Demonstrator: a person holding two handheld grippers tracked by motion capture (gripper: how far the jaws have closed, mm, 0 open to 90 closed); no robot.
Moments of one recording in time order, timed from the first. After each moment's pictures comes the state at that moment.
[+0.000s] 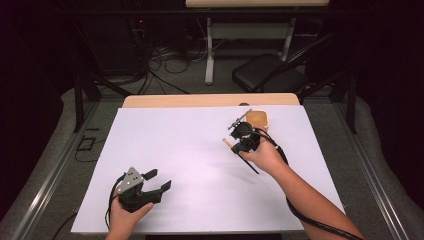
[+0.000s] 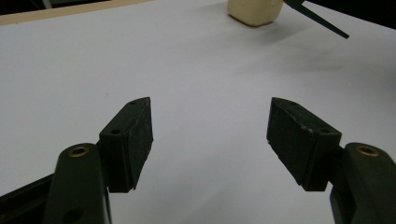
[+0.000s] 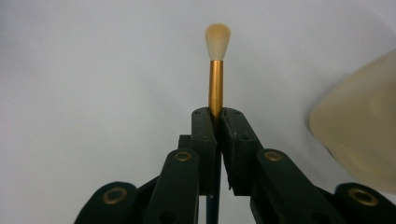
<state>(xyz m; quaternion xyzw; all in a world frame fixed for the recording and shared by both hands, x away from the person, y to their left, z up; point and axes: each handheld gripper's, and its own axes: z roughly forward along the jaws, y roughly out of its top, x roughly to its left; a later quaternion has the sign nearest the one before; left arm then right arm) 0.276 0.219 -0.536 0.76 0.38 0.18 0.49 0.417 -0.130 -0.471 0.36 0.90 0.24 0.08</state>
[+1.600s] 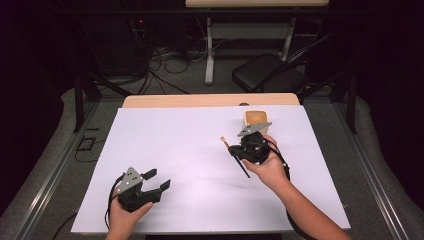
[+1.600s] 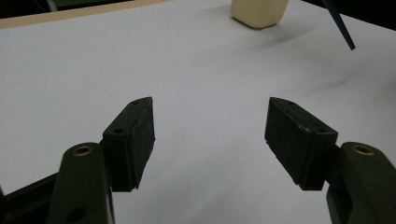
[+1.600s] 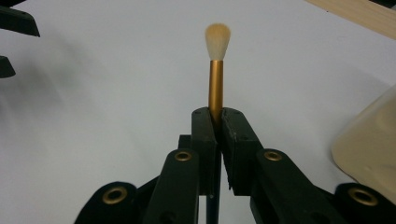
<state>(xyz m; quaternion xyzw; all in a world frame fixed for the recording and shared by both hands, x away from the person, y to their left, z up) 0.275 0.221 -0.535 0.76 0.38 0.19 0.49 0.374 -0.148 -0.469 0.34 0.84 0.40 0.12</state>
